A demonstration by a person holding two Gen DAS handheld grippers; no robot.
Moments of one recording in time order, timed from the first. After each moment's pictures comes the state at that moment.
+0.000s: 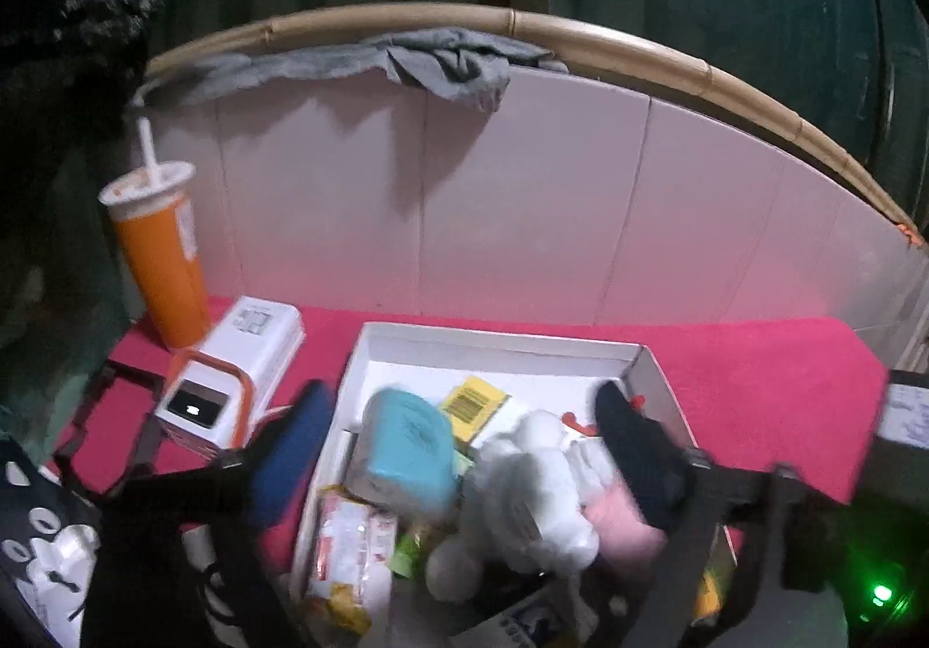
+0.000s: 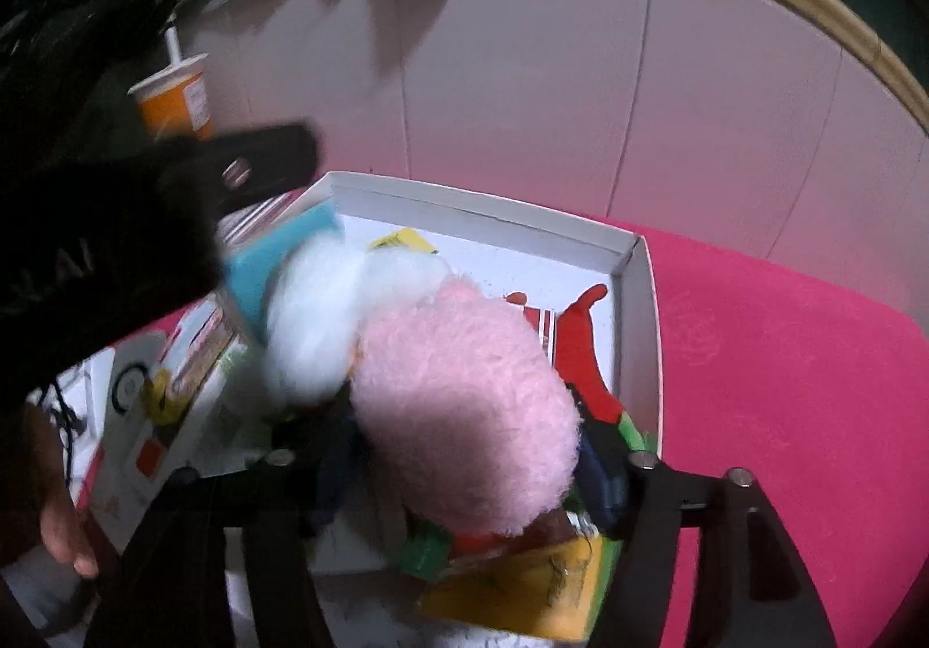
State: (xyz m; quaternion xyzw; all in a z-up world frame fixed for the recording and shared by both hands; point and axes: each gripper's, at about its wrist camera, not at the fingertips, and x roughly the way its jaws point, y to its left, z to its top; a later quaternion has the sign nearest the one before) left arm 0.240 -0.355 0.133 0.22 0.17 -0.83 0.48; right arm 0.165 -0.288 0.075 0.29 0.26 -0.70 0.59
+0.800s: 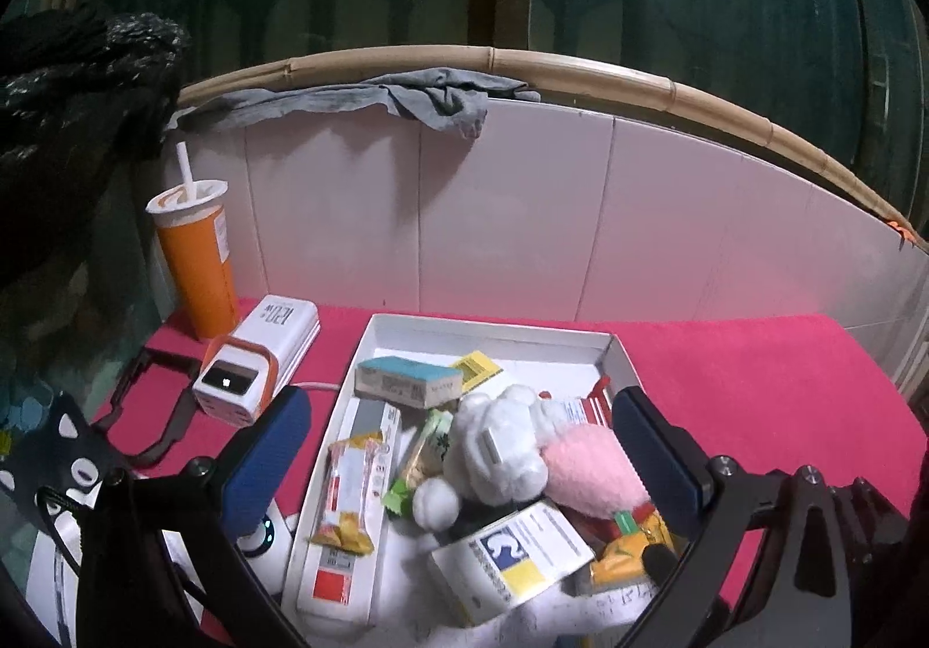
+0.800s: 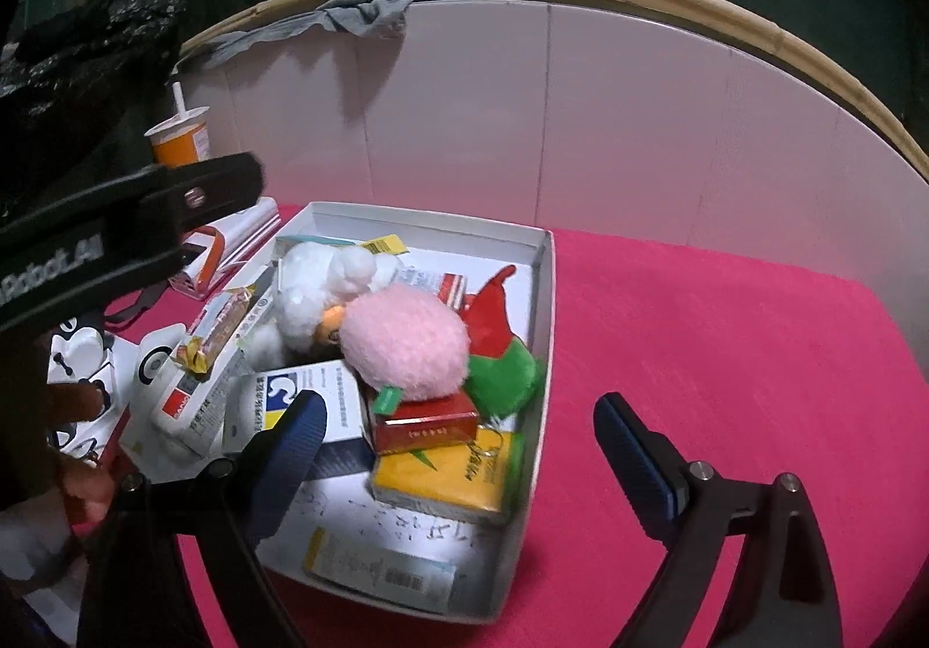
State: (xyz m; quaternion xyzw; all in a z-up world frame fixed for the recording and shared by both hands) left arm 0.256 -0.298 0.146 0.21 0.16 -0.83 0.49; right arm 0.150 -0.200 0.103 0.27 0.21 -0.74 0.58
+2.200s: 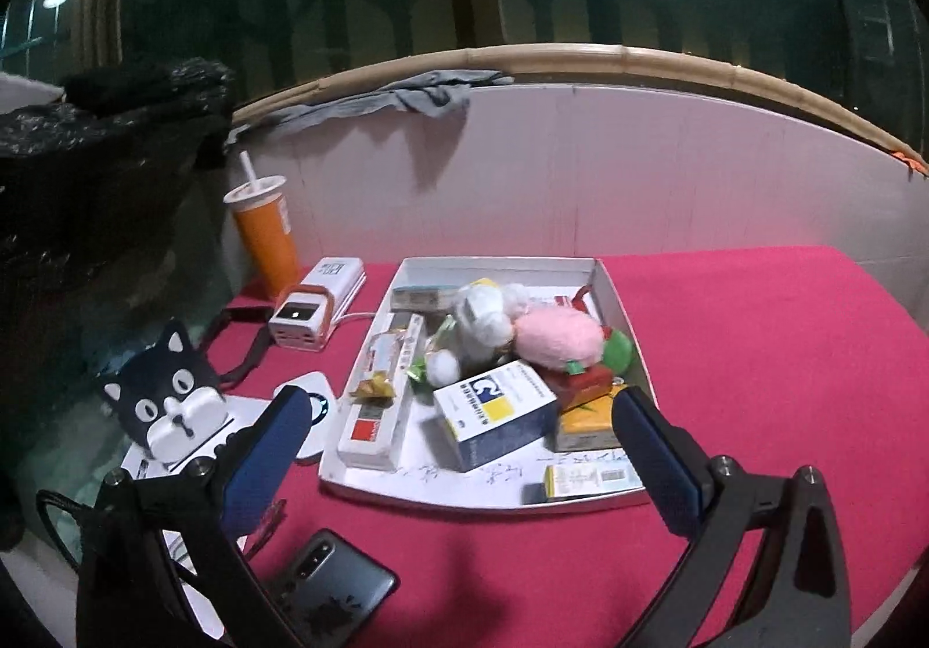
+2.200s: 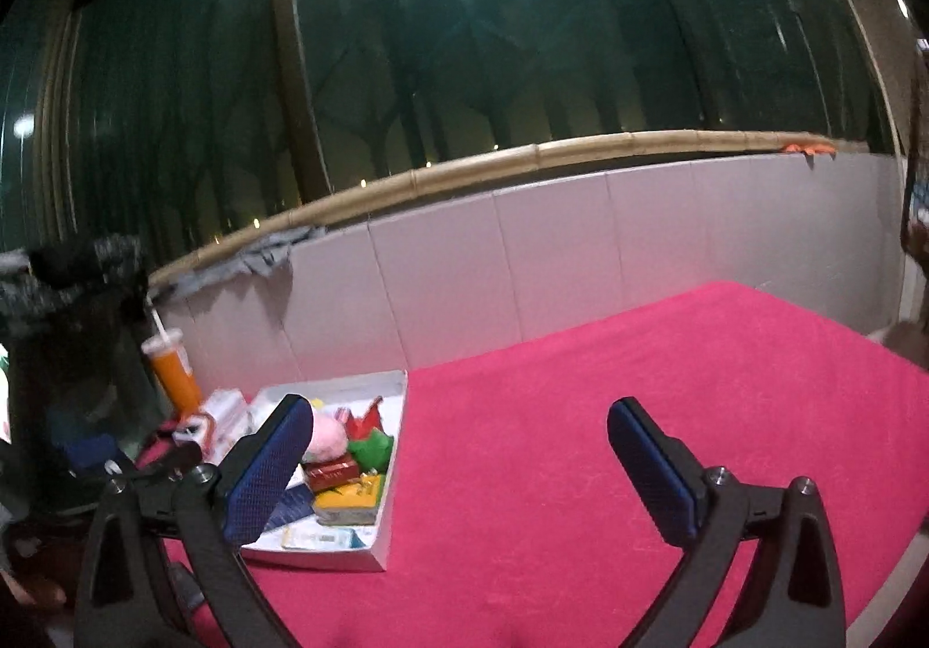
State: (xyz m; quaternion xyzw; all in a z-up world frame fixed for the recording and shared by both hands) left arm 0.264 -0.172 0.155 0.26 0.12 -0.79 0.54; right arm 0.105 0.017 0.170 0.18 -0.03 -0.83 0.52
